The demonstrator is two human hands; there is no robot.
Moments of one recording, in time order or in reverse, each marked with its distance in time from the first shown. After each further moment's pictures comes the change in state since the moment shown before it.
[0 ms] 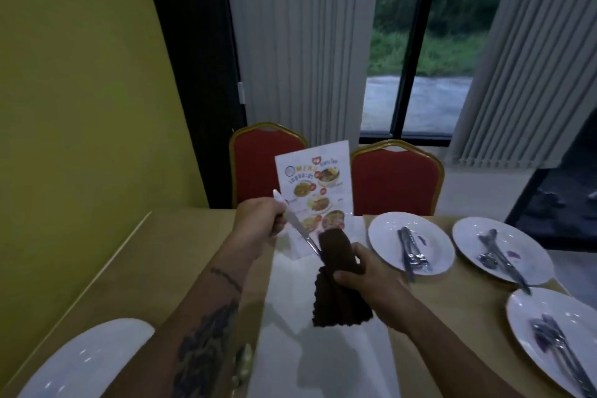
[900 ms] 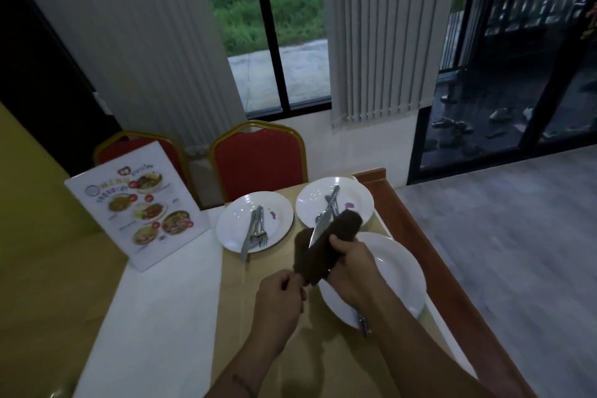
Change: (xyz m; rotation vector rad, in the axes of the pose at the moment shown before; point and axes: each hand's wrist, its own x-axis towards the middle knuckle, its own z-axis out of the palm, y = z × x) left_hand -0.183 -0.144 0.367 0.443 -0.196 0.058; right_hand -0.100 0.089 -0.310 1.109 0.442 0.207
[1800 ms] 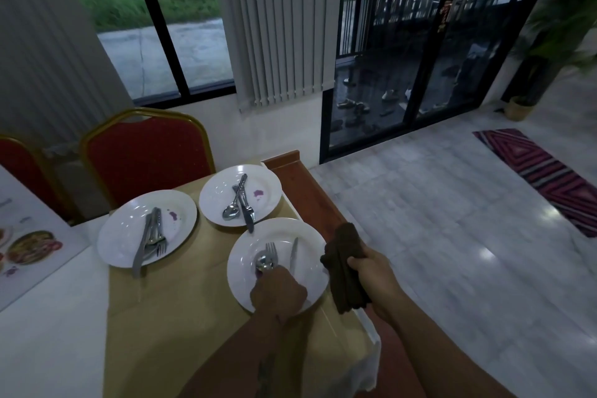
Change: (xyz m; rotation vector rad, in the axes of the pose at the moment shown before) left_hand 0.023 -0.010 0.155 0.805 -0.310 0.095; right_hand -0.053 -0.081 -0.159 -0.734 0.409 -0.184
